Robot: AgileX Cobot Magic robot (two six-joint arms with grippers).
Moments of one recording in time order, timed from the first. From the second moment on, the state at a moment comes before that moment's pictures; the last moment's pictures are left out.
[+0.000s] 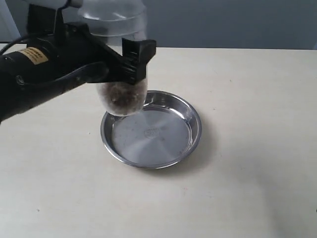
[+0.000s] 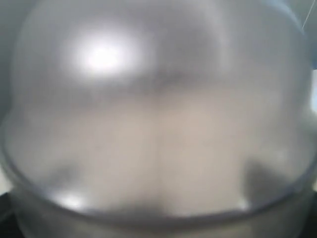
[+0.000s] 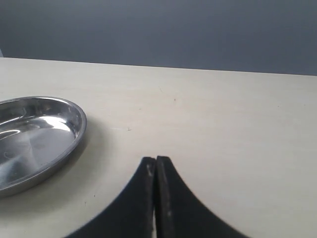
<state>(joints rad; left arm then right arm) -0.67 1.26 -0.70 -0.59 -0.34 0.37 0.18 0.00 0.00 0.07 0.32 -0.03</state>
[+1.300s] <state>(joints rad) -0.72 1.15 -0.89 -0.18 -0.49 0.23 0.18 0.00 0.00 0.07 0.32 -0.03</state>
